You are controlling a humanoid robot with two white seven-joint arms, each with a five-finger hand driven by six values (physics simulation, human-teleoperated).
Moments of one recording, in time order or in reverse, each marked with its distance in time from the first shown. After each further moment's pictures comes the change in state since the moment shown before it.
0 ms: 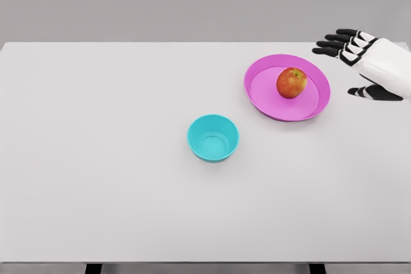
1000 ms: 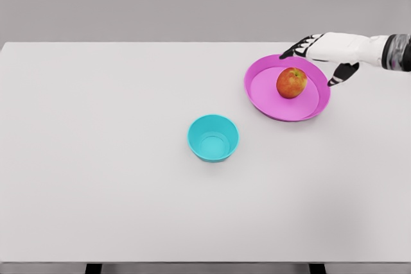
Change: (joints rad) left arm 0.000 0.000 0.000 0.000 0.000 0.000 0.000; right arm -0.565 0.315 0.352 0.491 -0.007 -0.004 0.621
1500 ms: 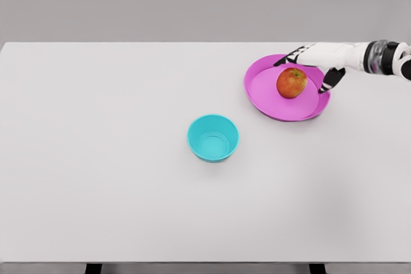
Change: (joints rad) left arm 0.000 0.000 0.000 0.000 0.000 0.000 0.000; right arm -0.051 0.104 0.063 0.197 0.007 0.000 0.002
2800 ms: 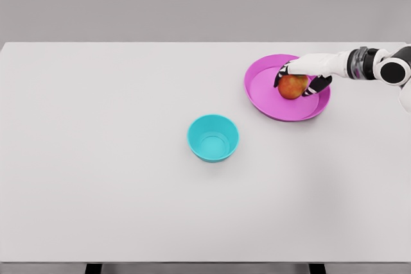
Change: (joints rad) left arm 0.000 0.000 0.000 0.000 0.000 0.000 0.000; right arm -0.038 0.077 0.090 0.136 0.003 0.001 -0.001
